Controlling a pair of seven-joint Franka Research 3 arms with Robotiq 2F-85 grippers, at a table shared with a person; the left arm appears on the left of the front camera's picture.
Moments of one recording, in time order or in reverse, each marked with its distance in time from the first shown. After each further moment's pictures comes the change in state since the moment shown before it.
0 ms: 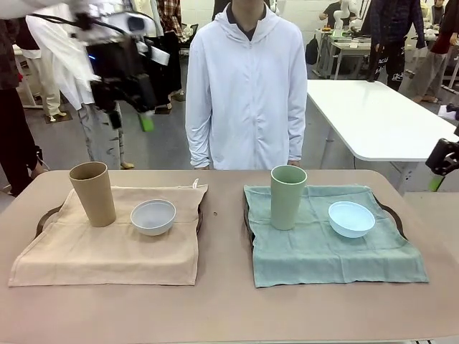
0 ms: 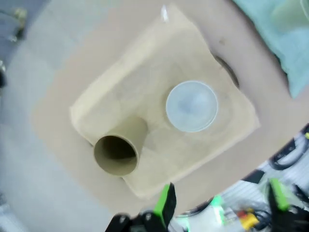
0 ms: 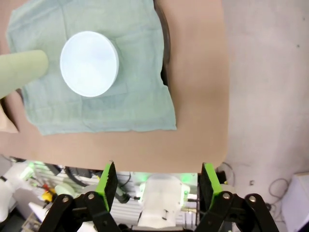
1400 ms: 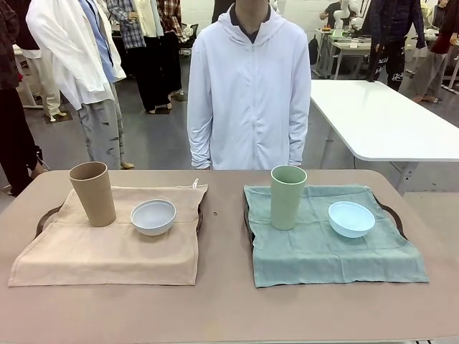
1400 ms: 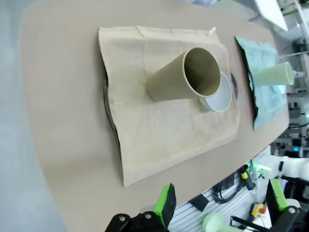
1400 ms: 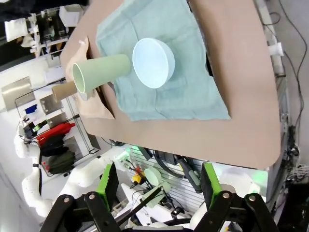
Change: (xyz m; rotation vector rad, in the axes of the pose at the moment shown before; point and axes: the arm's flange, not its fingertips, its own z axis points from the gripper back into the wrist) left arm -0.257 0.254 -0.032 -0.564 -0.419 0.398; right arm -0.015 -0.132 0.016 0.625 0.014 -0.170
